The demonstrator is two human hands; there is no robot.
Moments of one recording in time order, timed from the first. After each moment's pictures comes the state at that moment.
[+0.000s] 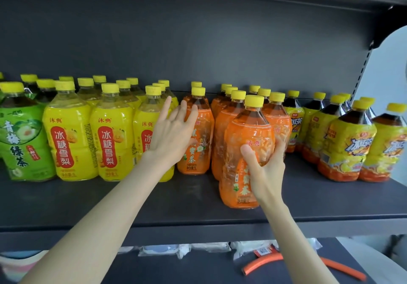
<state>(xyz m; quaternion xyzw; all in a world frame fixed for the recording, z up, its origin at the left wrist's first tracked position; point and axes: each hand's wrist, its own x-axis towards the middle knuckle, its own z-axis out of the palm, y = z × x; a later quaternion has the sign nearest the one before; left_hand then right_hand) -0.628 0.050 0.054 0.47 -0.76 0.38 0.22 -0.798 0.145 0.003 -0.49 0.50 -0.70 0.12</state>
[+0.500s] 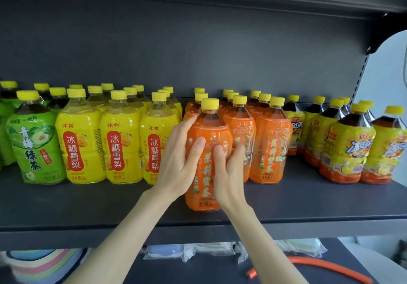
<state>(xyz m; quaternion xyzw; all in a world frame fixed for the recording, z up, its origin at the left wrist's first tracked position) -0.619 0.103 0.022 0.26 -0.76 -0.13 0.59 -0.730 0.136 -0.001 -0.55 0.47 -0.67 0.15</state>
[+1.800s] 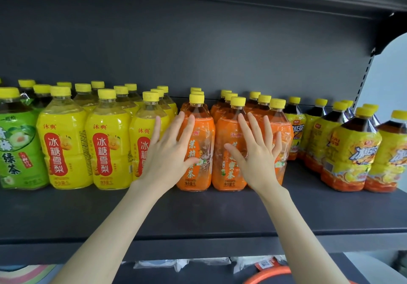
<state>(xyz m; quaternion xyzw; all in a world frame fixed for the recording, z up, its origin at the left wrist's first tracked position) -0.621 0.053 0.029 0.43 -0.76 0.33 0.35 -0.820 0.087 0.013 -0.61 0.61 -0.44 -0.26</state>
